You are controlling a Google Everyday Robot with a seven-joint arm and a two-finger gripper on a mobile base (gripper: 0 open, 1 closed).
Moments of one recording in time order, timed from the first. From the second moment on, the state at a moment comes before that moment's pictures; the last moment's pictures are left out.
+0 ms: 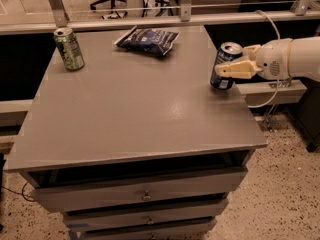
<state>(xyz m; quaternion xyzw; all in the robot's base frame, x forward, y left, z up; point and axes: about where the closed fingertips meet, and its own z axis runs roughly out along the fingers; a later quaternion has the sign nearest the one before) 0.628 -0.195 0.898 -0.39 0.74 0.23 0.49</state>
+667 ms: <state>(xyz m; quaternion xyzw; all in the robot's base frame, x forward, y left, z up) 0.647 -0.187 0.938 -0.41 0.72 0.21 0.52</state>
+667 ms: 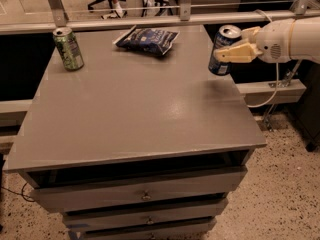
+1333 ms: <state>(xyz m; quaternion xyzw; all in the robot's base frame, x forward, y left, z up) 0.674 -0.170 0.949 -0.42 0.70 0.21 0.54</state>
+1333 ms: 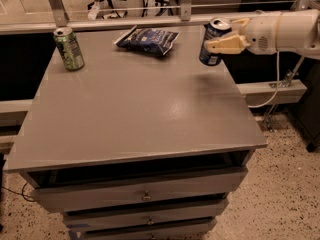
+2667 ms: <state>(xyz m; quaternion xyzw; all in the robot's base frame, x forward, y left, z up) 0.806 -0.110 0.918 -0.43 0.70 0.19 0.53</state>
